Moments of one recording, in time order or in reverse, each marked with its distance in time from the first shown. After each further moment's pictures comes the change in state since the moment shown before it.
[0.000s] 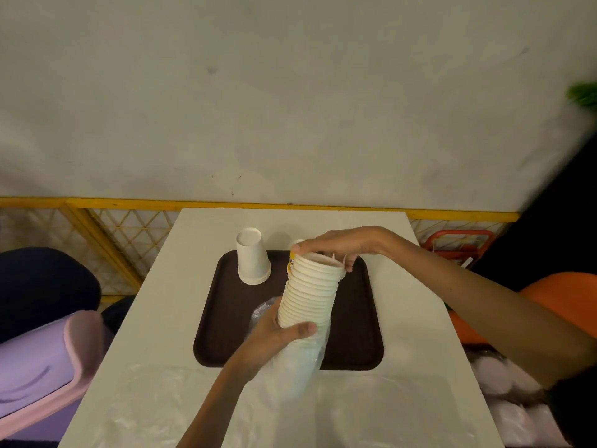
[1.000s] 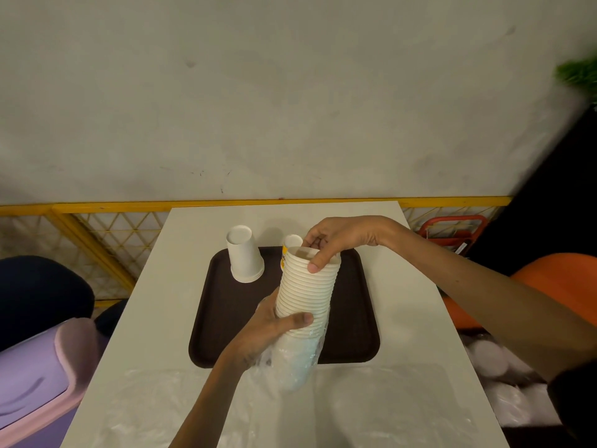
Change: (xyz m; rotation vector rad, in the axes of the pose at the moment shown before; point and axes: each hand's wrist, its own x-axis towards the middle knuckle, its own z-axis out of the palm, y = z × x) left_hand 0.011 0.015 0.003 0.020 -0.083 -0.042; right_hand -0.012 0.010 -0.008 0.038 0.061 -0.144
